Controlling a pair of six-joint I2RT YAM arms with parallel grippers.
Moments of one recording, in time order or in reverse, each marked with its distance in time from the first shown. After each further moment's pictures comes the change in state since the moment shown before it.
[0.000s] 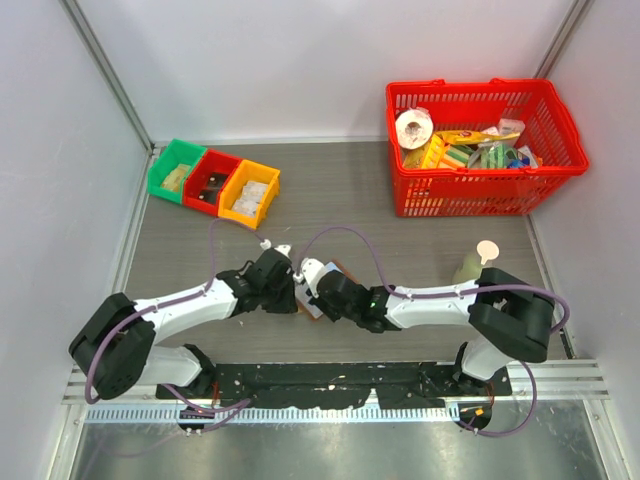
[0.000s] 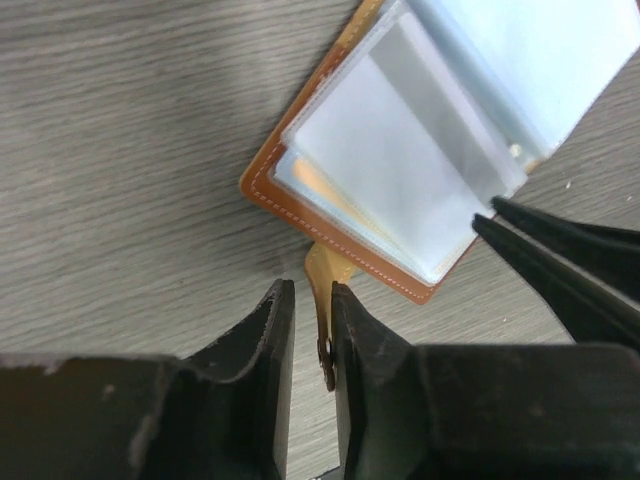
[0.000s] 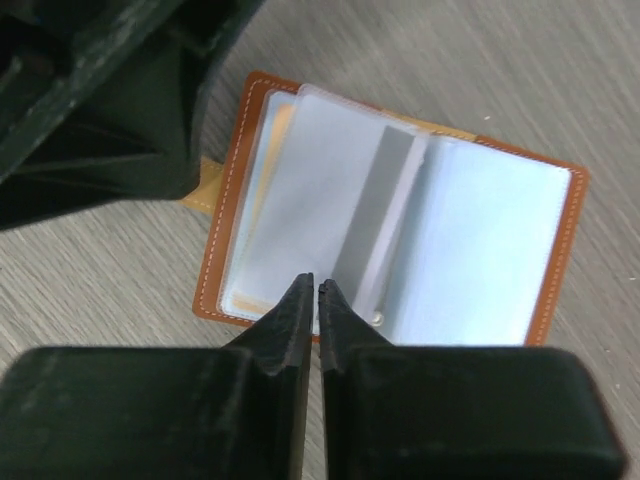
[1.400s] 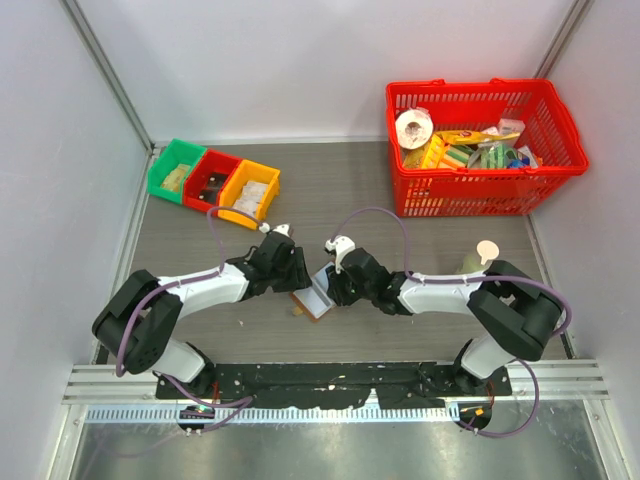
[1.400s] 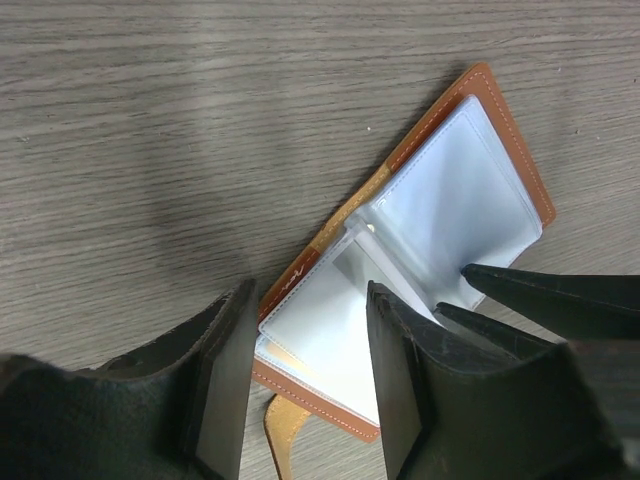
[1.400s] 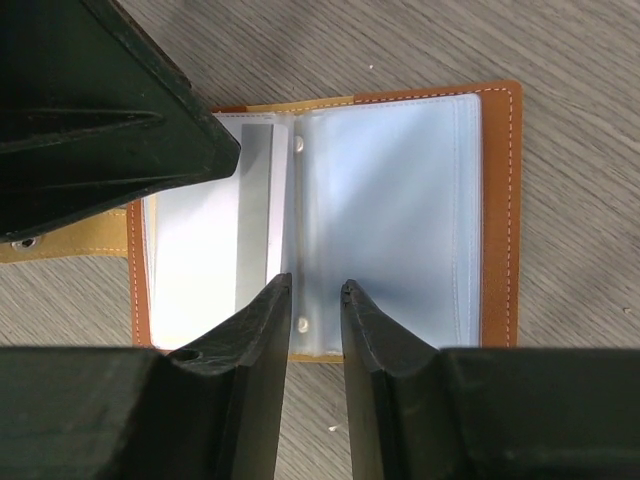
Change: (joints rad) left arm 0.084 0.166 0.069 0.217 -0.034 -0.093; right arm -0.236 -0.022 -0.087 0.090 -0.209 0.264
